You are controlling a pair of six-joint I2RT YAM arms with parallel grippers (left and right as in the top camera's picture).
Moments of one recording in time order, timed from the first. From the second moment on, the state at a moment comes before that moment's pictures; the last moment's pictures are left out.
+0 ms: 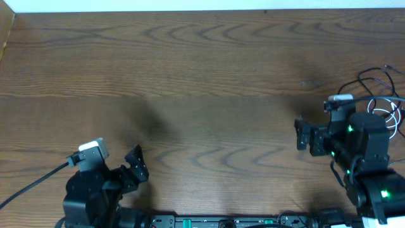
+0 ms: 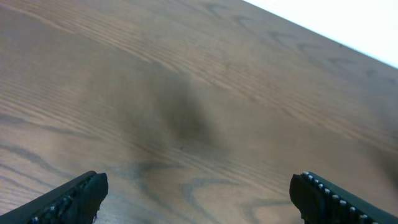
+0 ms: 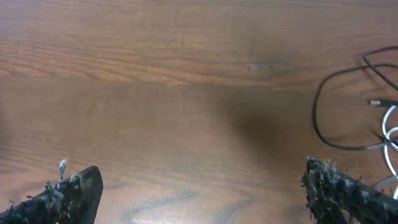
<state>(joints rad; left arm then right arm) -0.14 0.38 0.87 -1.10 -0.11 -0.44 0.13 0.75 0.86 -0.82 -0.05 0.07</state>
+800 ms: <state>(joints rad) -0.14 0.37 0.87 -1.10 -0.11 -0.44 0.13 0.72 0.85 -1.01 -0.02 0.07</state>
